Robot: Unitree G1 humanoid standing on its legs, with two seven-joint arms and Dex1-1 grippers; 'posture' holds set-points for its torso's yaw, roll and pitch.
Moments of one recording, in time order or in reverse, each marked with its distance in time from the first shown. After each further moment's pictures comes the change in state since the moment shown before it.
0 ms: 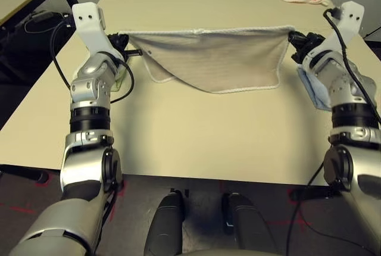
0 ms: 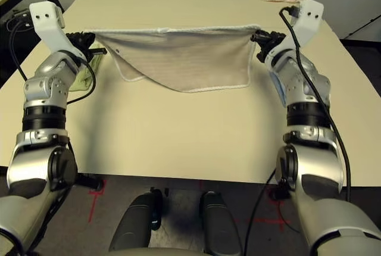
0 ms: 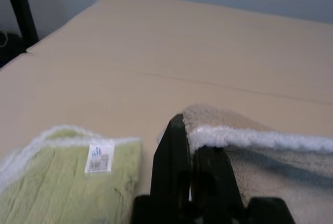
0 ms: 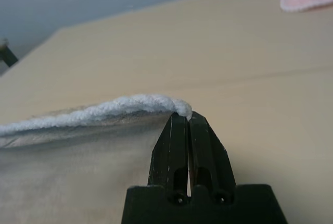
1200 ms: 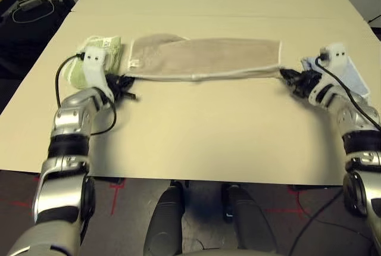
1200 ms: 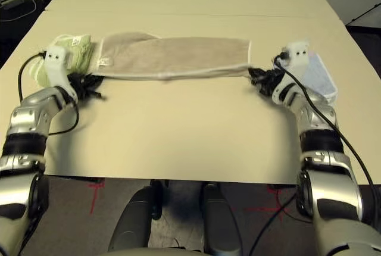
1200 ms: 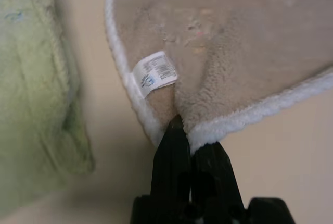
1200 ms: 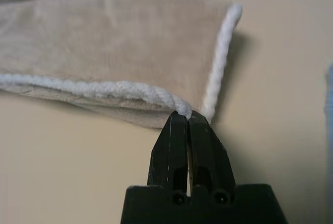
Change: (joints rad) left arm 0.602 0.261 -0.093 -0.683 -0.151 0.497 -0.546; right arm 0.479 -0.207 0.108 -0.417 0.020 0.205 0.433
